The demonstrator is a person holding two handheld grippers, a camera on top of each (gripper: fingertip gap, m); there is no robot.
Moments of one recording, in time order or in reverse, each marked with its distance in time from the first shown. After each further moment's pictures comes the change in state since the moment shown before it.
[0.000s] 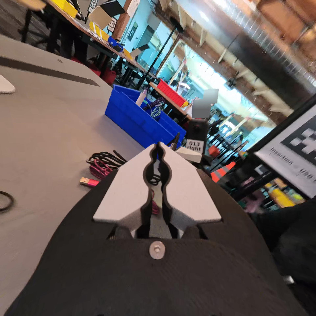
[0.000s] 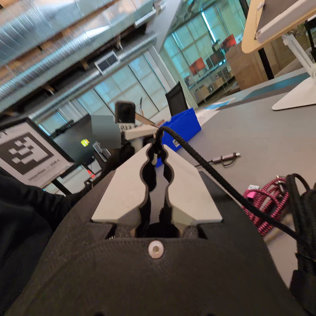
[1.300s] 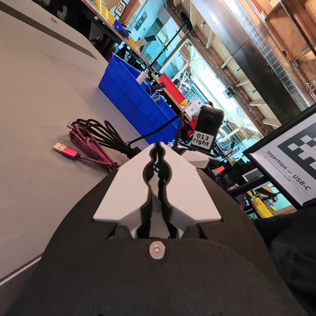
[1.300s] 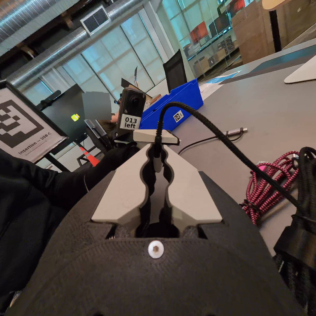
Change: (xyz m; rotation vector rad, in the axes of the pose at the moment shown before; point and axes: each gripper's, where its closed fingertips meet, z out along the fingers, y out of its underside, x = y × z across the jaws) left arm 0.006 0.052 0.012 -0.016 -0.017 -0.151; right arm -0.012 0.041 -0.011 -0.169 0.031 -0.056
